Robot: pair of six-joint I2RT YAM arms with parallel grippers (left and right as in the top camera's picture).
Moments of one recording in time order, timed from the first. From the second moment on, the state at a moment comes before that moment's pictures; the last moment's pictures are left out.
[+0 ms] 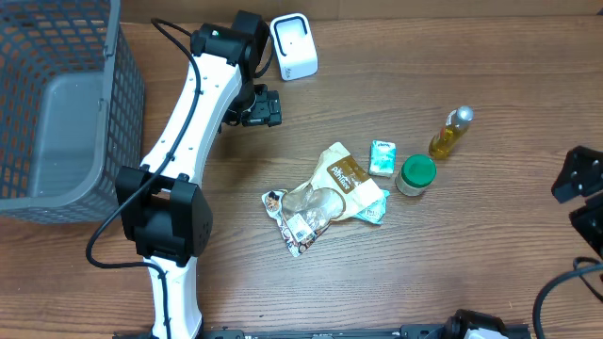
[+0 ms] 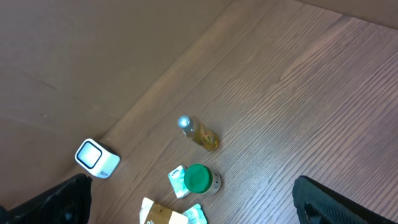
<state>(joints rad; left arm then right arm) -0.29 2.15 2.08 -1.45 -0.07 -0.43 -0.23 0.99 1.92 -1.55 0.09 0.62</state>
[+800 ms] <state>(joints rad) -0.29 2.15 2.08 -1.45 -0.07 -0.43 -0.01 0.96 1.92 -1.55 0.09 0.62</state>
